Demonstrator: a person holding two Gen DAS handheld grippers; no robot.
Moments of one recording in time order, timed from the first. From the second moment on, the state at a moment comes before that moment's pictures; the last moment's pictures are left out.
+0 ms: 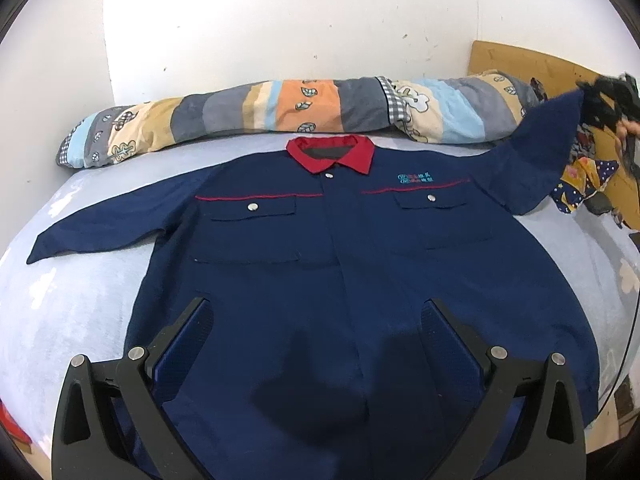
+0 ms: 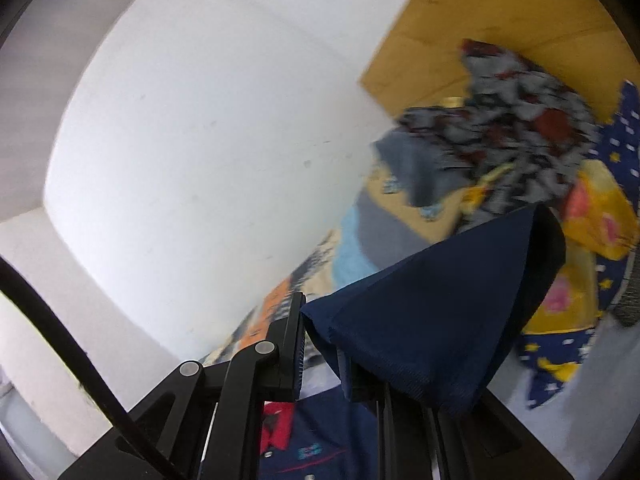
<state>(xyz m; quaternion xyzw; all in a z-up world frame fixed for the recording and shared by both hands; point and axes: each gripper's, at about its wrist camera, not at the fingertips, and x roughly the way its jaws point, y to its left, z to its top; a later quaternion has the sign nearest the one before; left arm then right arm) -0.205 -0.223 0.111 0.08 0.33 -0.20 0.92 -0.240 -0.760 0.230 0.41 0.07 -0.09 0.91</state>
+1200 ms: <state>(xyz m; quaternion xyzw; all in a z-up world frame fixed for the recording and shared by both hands) -0.221 -0.172 0.145 0.03 0.31 -0.20 0.93 0.062 -0.219 0.026 0.05 0.44 0.06 0.89</state>
